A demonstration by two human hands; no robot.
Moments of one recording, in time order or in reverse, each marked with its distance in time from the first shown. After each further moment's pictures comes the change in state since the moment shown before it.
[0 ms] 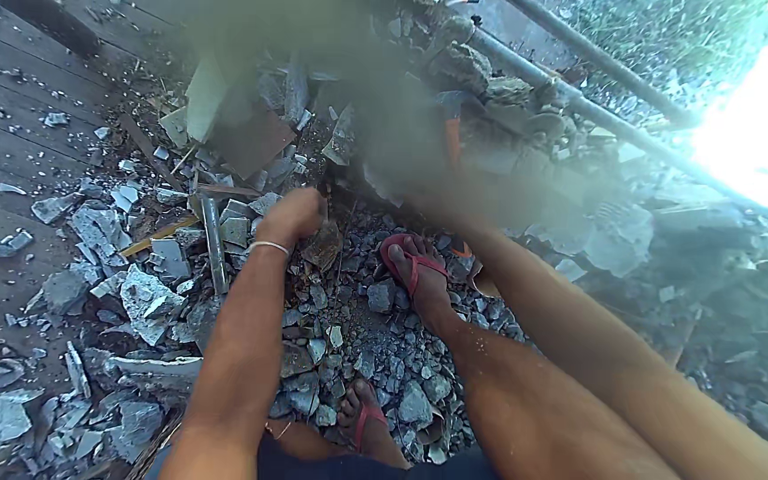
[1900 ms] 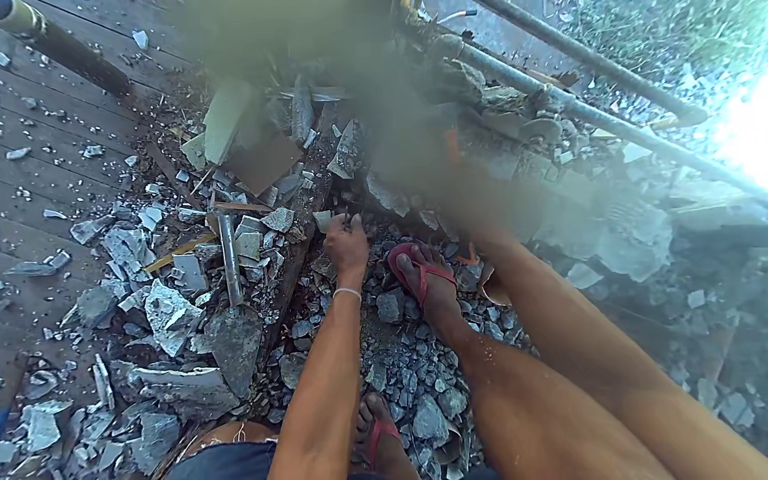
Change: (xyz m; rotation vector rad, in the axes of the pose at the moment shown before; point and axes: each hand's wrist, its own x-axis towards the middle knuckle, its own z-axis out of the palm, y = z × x) left_hand 0.007 0.070 0.116 -0.789 0.799 -0.293; right_hand -0.004 0.037 -0.007 -0.251 0.361 0.485
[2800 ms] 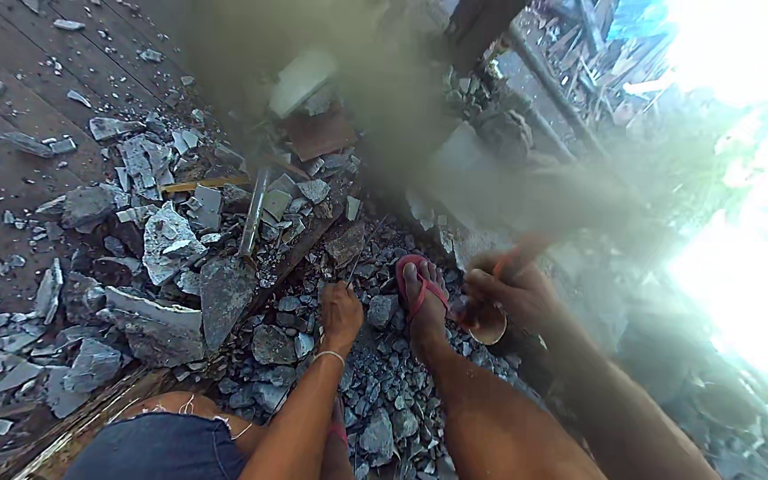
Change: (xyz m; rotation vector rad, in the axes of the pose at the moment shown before) left_hand -0.102 -0.092 -0.027 0.203 -0.216 -0.212; right_hand -0.110 -0.003 -0.090 0.690 -0.669 -0.610
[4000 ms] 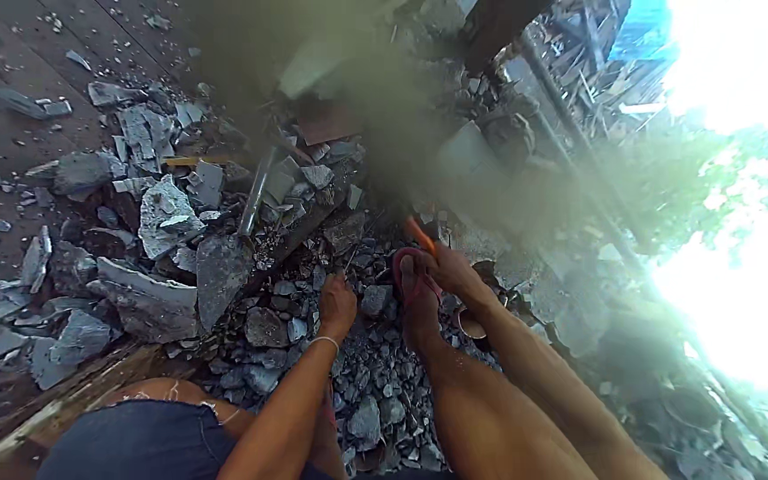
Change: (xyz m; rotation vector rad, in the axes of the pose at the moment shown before) left_hand -0.009 -0.012 0.016 0.014 -0.059 -0.006; right_hand 0.048 0.094 0.046 -0.769 0.010 0.491
